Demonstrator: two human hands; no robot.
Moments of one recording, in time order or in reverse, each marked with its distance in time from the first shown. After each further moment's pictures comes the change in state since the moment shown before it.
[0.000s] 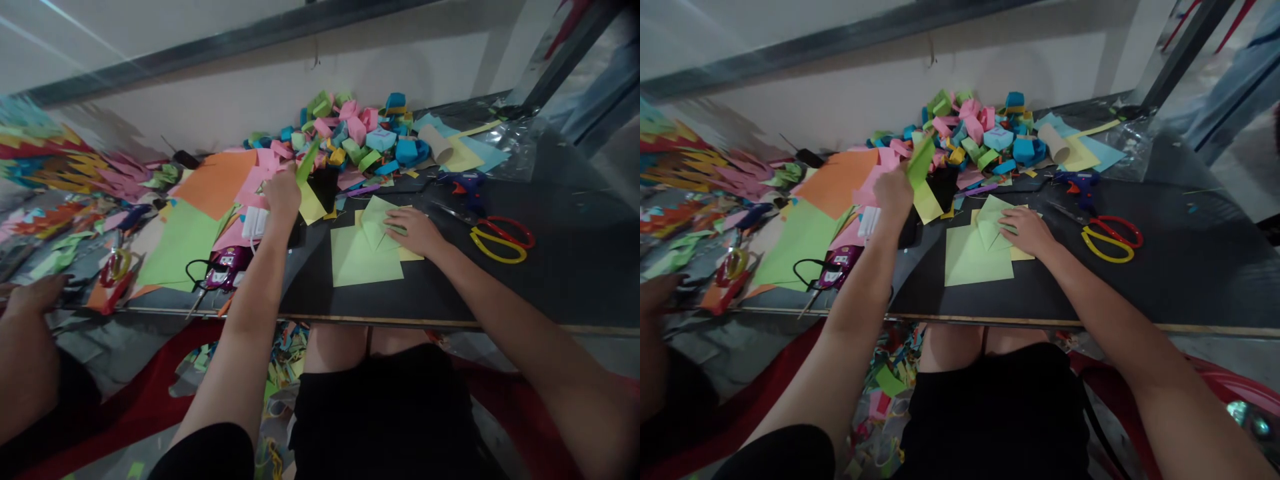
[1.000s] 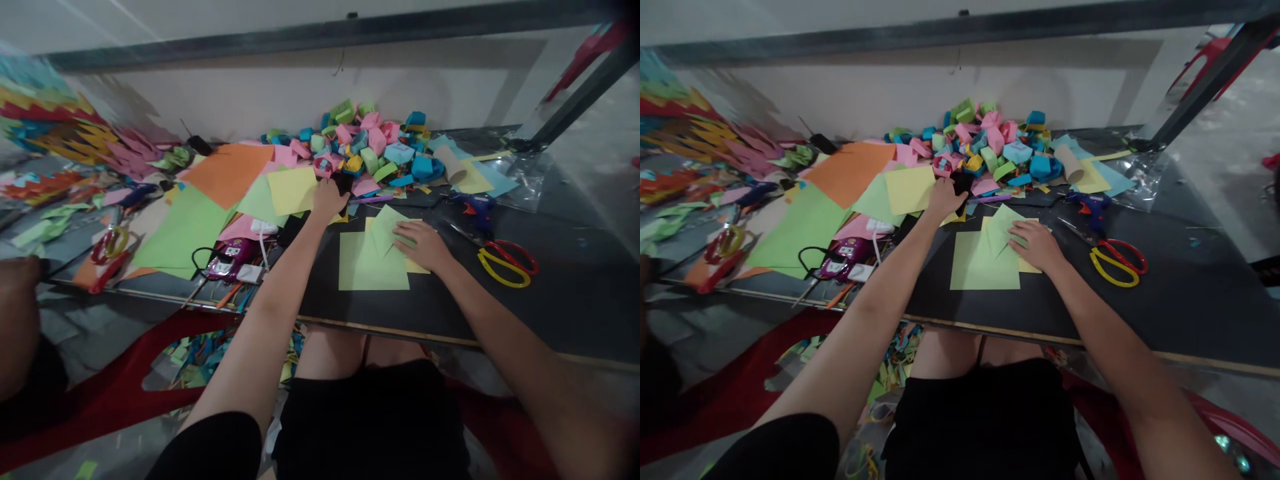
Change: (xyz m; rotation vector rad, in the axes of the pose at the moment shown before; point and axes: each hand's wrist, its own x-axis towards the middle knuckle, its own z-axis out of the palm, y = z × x) left_hand 0.015 0.044 0.051 -0.287 -0.094 0.091; right_hand -0.001 -0.001 -0.003 -0.020 0.001 -0.007
